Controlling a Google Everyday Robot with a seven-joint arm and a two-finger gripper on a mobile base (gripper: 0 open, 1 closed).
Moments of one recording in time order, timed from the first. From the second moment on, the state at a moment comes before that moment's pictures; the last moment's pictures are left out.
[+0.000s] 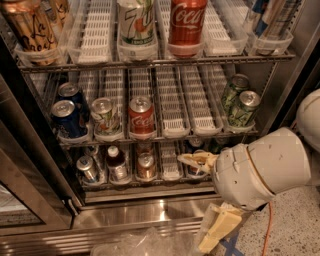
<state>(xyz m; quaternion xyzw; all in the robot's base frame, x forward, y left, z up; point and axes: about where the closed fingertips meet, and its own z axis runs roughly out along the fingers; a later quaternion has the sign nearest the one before) 0.329 -0.053 0.838 -0.69 0.62 0.24 0.29</state>
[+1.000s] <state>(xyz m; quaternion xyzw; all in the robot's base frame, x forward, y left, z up) 0.364 0.011 0.840 -0.58 0.56 0.40 0.43</state>
